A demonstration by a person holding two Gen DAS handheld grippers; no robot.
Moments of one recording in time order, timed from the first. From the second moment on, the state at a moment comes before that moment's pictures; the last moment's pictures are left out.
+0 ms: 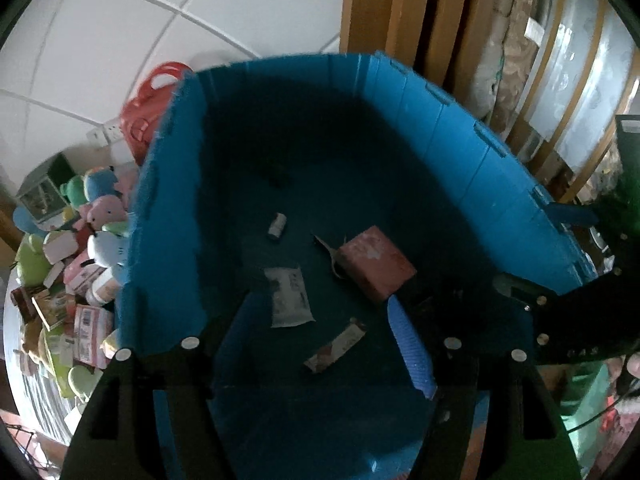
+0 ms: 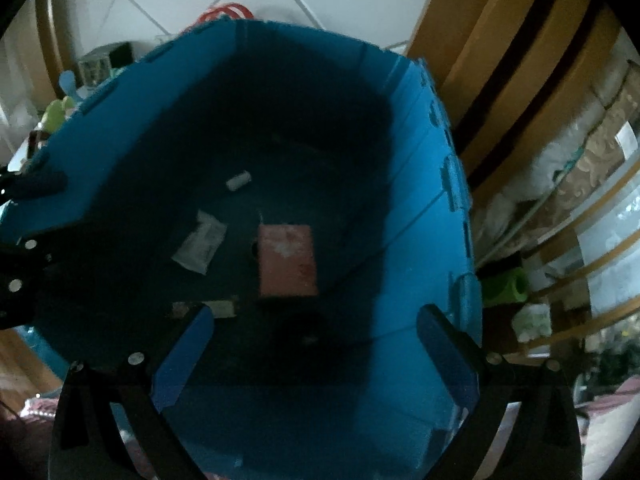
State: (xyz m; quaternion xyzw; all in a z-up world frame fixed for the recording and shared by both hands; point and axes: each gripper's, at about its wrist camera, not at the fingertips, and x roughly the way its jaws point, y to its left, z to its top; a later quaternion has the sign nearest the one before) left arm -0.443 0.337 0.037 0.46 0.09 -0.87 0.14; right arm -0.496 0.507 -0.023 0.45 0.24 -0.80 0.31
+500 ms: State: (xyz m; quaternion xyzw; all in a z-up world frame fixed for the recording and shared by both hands) left arm -0.324 0.276 0.088 0.34 0.06 -0.91 0.22; right arm -0.405 0.430 0.035 0.36 0.22 -0.83 0.37
